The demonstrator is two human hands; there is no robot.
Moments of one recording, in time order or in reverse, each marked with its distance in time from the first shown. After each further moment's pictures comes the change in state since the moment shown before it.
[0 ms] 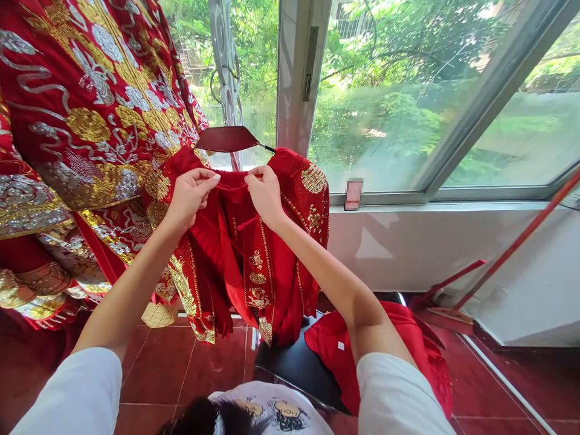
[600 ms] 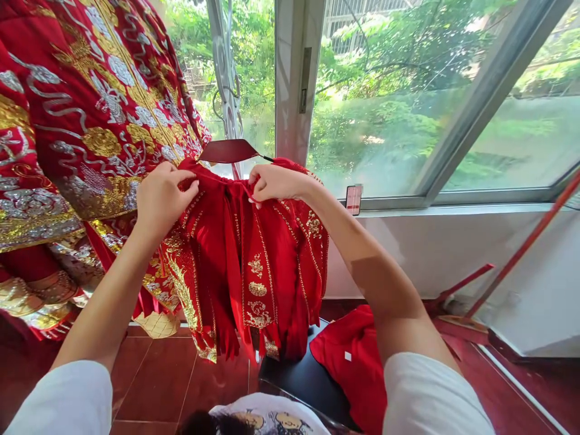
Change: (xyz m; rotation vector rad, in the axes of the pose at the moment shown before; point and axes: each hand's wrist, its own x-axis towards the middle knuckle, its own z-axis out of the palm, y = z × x) left_hand 0.004 0.033 -0.049 0.749 0.134 0.227; right_hand 0.040 -0.027 -0.064 -0.175 -0.813 -0.122
